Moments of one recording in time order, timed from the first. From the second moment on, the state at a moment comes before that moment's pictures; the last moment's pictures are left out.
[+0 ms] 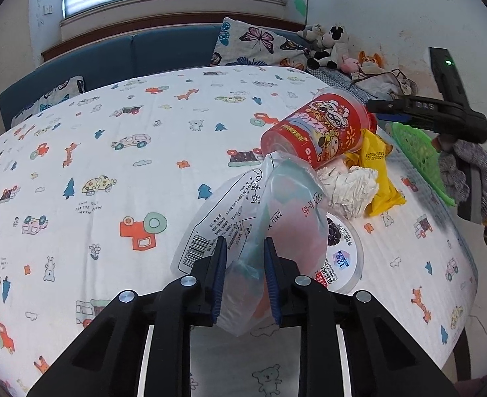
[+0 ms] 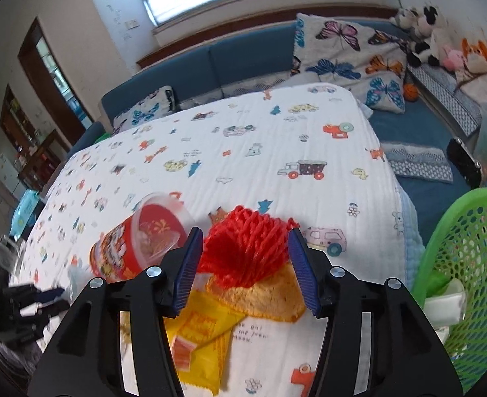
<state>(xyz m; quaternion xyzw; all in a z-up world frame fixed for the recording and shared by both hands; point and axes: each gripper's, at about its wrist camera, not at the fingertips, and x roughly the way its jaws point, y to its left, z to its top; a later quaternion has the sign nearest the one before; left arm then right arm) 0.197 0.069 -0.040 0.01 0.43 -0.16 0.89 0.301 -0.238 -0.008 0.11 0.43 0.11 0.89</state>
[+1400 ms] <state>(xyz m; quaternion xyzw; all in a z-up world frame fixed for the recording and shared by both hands) 0.164 0.015 0.030 0.03 0.36 -0.22 0.91 0.227 -0.296 0.027 0.12 0.40 0.10 0.90</state>
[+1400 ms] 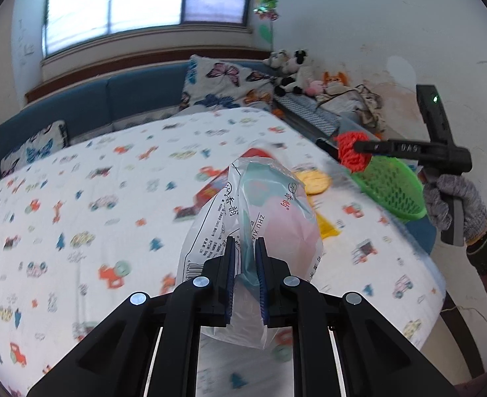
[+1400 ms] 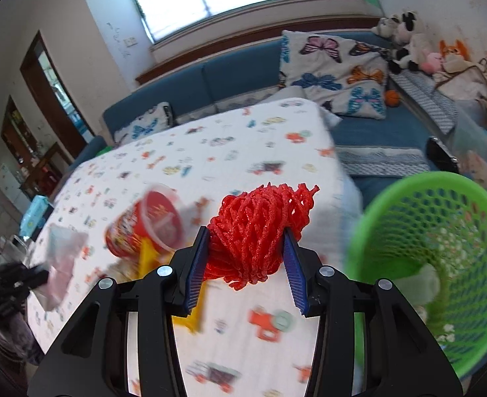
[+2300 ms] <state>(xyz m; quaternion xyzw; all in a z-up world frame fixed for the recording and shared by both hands) 0.214 -0.189 0.050 0.10 0.36 -0.34 0.86 0.161 -0.449 -0.024 0.08 0.46 -0.09 0.88</state>
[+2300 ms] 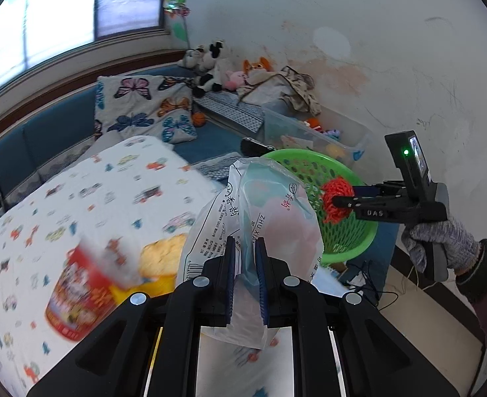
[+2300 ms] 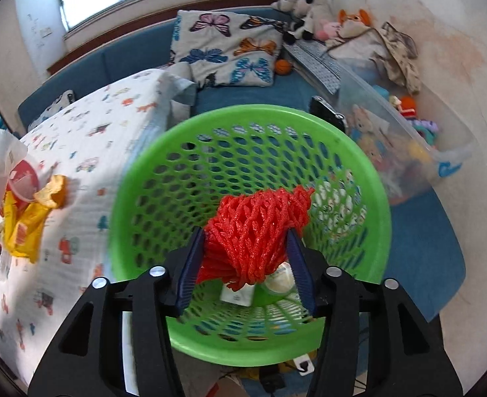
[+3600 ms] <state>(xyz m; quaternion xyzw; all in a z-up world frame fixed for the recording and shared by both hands) 0.257 -0.343 -0.002 0.16 0.41 -0.37 0.82 0.121 -0.501 0.011 0.08 0.42 -0.10 0.90</state>
